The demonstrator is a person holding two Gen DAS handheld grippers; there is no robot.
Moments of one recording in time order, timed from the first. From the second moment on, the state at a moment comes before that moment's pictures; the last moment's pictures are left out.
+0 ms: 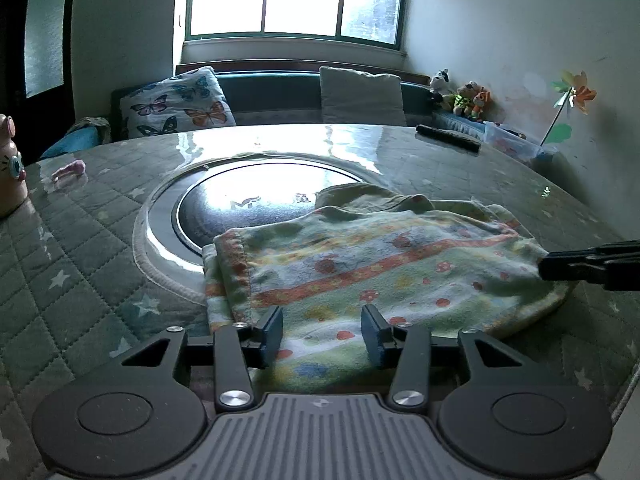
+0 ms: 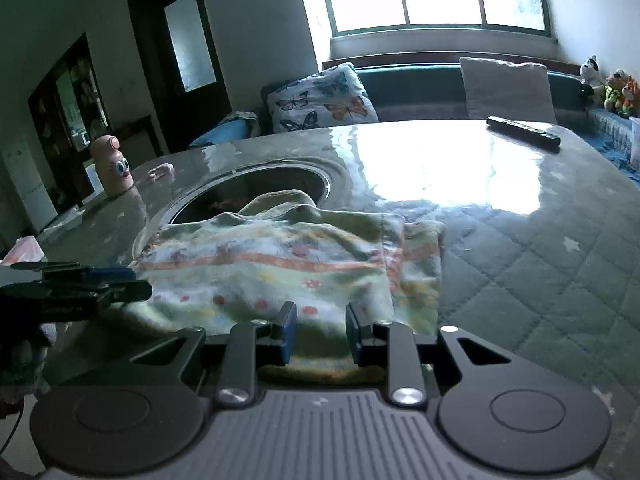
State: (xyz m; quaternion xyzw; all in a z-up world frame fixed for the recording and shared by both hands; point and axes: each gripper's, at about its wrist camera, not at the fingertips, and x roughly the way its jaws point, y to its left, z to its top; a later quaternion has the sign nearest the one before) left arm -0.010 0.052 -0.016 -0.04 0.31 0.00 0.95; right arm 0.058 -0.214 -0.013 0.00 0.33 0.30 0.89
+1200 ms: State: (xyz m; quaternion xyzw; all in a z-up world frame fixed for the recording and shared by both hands) left arm 0.066 0.101 -0.016 0.00 0.35 0.12 0.93; right arm 0.161 -0.181 -0.023 0.01 0.34 0.28 0.90
